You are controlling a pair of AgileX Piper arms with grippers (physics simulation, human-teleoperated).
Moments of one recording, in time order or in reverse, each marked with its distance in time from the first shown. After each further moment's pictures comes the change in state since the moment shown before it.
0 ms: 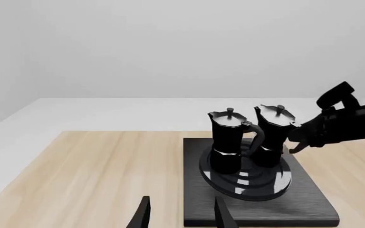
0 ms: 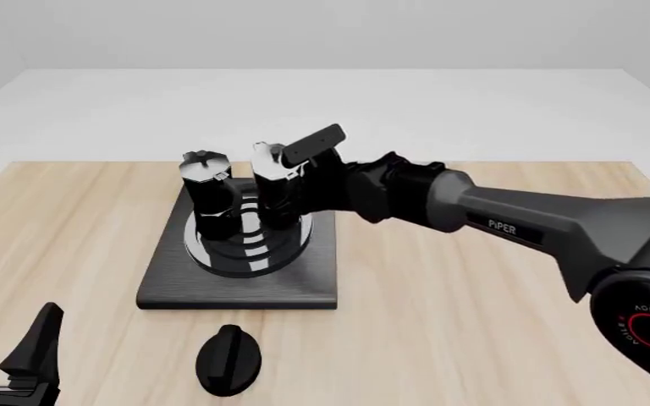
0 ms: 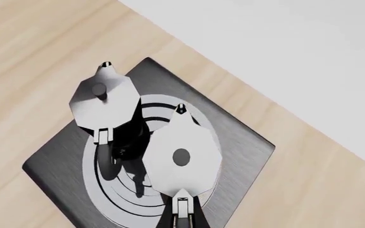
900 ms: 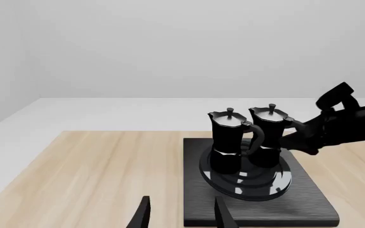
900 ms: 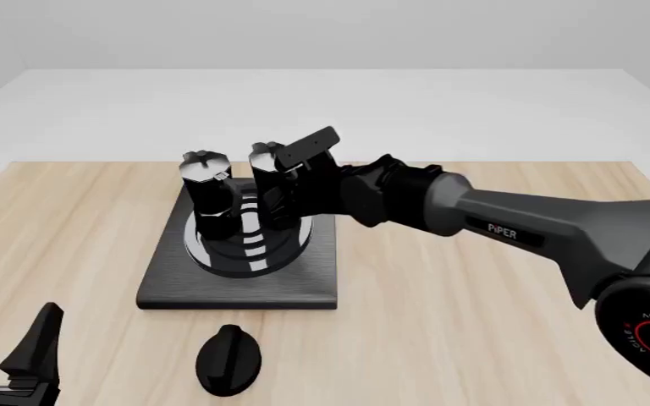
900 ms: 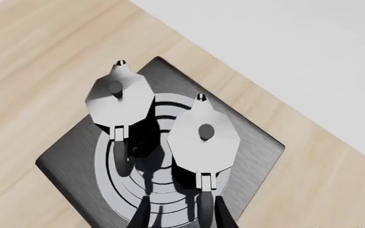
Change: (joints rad) left arm 0.000 0.000 0.000 0.000 0.000; right arm 0.025 -0.012 0.009 0.006 0.004
